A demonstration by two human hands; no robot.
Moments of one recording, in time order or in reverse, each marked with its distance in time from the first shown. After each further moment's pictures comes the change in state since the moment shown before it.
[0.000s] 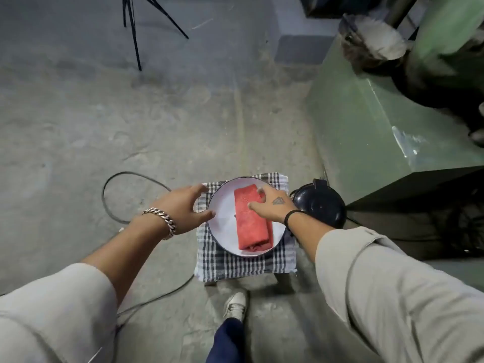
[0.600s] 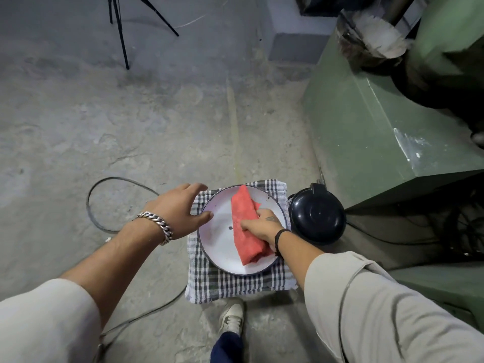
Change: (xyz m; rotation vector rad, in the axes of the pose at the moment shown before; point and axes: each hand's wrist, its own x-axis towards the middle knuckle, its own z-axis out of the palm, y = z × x) left_hand 0.046 0.000 0.002 0.041 0.026 0.030; right_hand 0.034 0.015 0.053 0.509 -0.028 0.332
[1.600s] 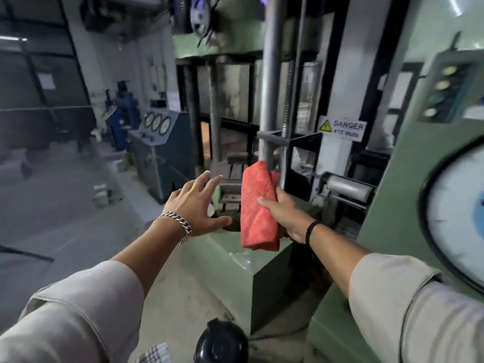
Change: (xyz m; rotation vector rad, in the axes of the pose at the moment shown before) left_hand -0.141 0.512 -0.266 0.260 0.557 0.795; right_hand -0.450 -0.001 -0.496 0.553 0.629 -0.728
